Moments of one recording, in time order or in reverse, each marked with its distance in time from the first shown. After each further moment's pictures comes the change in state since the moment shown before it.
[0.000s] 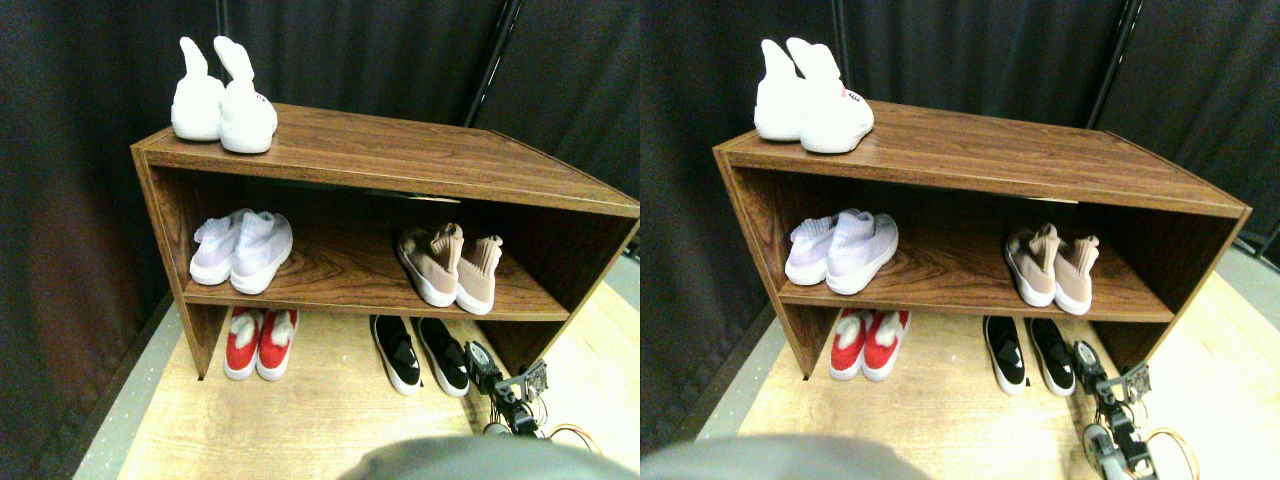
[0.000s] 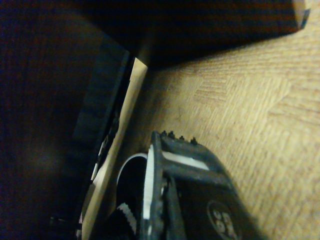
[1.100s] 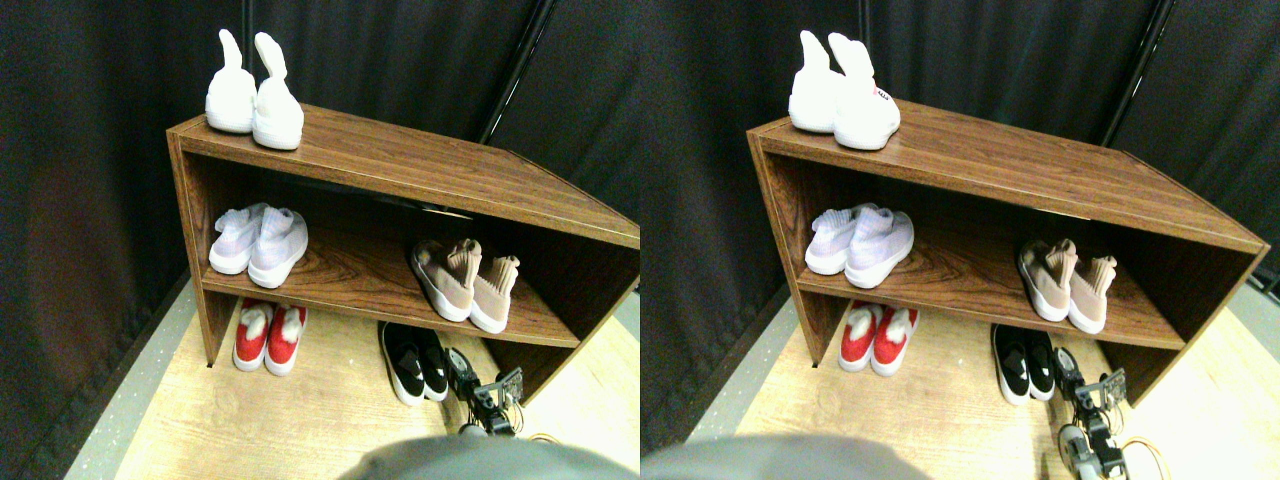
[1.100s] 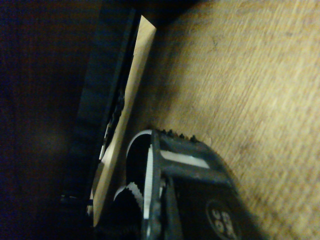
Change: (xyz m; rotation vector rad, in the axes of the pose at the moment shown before) right arm 0.002 0.011 -0.055 0.001 0.132 -0.030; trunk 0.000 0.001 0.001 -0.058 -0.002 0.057
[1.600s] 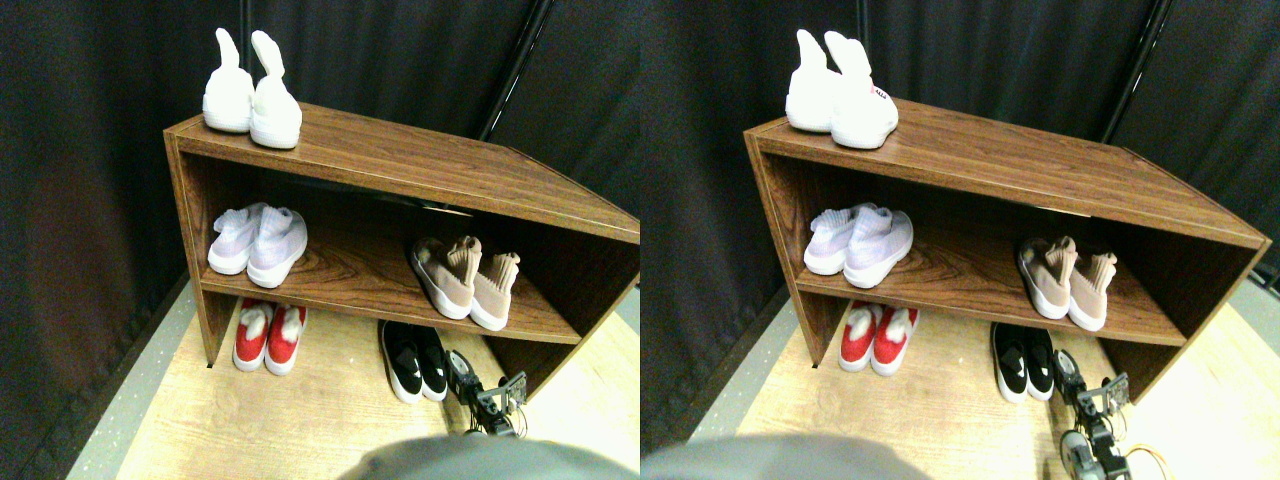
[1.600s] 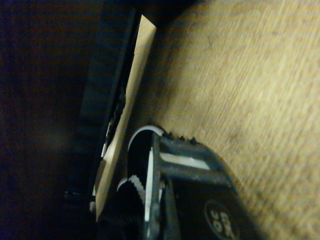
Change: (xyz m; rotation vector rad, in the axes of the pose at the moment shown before) right arm -0.009 0.001 0.004 -0.030 -0.001 0.009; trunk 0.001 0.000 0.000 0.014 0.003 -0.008
